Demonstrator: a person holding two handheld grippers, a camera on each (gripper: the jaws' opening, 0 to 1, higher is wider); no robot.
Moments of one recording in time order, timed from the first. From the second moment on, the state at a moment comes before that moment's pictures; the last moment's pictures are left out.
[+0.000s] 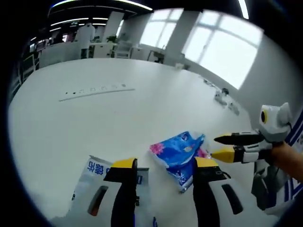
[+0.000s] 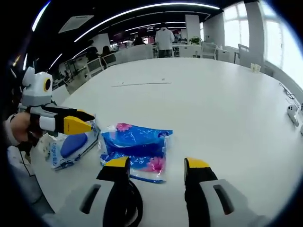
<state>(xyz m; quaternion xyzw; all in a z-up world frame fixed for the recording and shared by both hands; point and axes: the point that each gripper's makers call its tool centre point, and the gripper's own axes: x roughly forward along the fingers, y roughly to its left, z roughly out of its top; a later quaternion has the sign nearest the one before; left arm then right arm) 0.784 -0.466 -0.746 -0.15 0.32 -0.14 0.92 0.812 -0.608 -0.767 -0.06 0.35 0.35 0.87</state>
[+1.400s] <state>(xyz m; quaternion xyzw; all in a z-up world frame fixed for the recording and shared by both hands) 0.677 -0.416 -0.722 -0.23 0.28 0.00 0.93 0.762 -0.583 -0.726 -0.12 0.35 0.47 0.80</state>
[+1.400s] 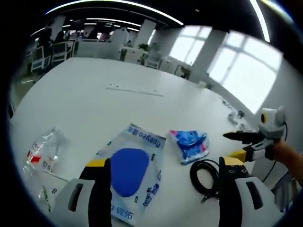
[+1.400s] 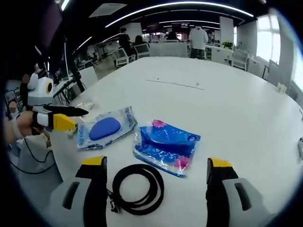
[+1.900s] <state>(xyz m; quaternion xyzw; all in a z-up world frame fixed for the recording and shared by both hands) 0.656 -0.398 -0.732 -0.26 0.28 0.04 0.92 0.776 -0.545 -0.722 -0.14 0.34 0.52 0.77</state>
